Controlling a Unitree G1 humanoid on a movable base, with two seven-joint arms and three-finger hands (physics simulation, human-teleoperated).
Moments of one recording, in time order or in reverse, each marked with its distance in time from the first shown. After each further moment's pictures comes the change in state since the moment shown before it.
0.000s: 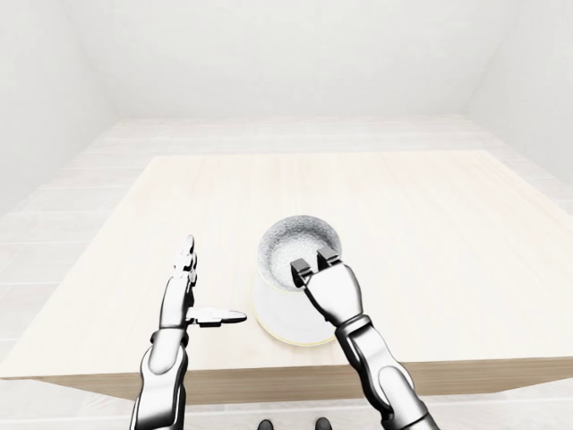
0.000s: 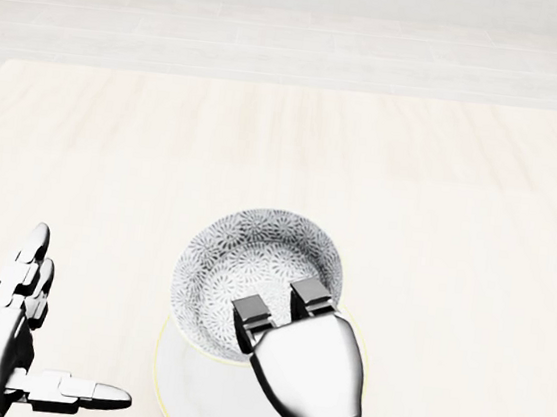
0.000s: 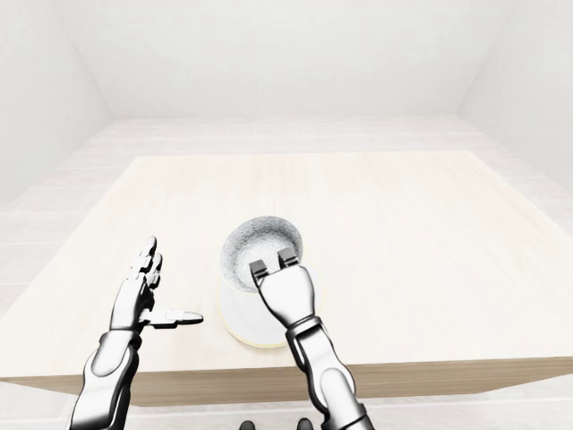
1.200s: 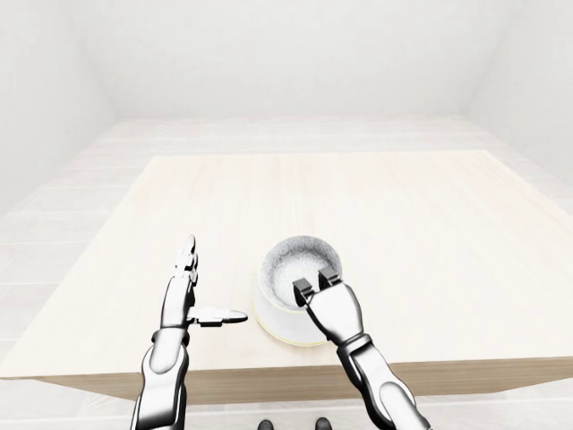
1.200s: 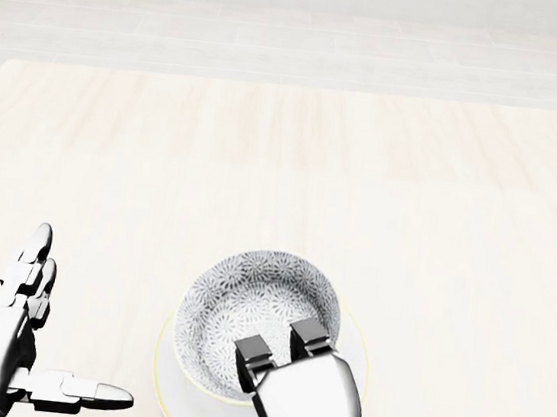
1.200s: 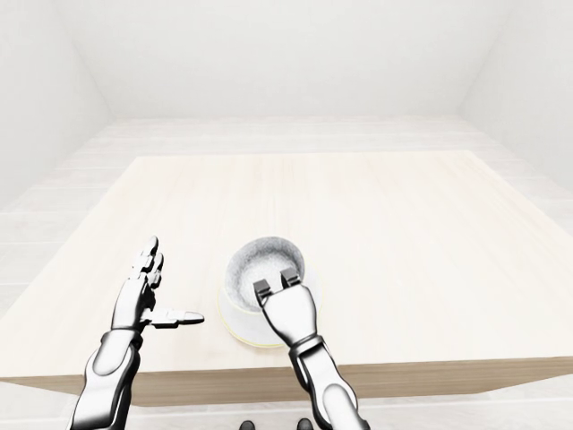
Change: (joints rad) left arm -0.003 0.000 -0.006 0.004 0.007 0.001 0.002; right arm 0.070 -0.030 0.030 0.101 0.024 0.000 -0.110
